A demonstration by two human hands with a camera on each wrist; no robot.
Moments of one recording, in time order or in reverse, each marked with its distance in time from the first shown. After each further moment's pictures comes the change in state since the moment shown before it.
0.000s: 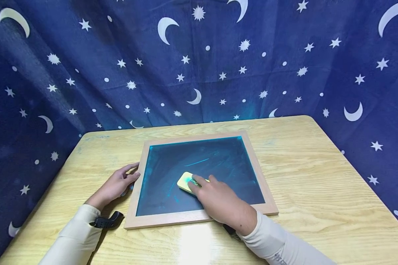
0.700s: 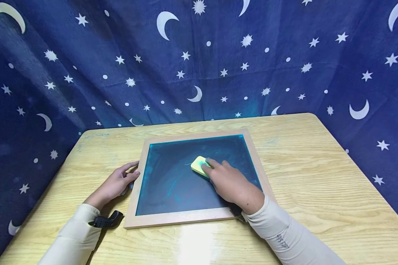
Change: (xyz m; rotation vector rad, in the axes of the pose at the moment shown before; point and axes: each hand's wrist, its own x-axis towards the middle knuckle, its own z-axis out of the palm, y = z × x) left_hand 0.003 0.001 -0.001 0.034 0.006 -0.005; right_hand 0.011 0.041 -0.007 0.074 -0.004 0.149
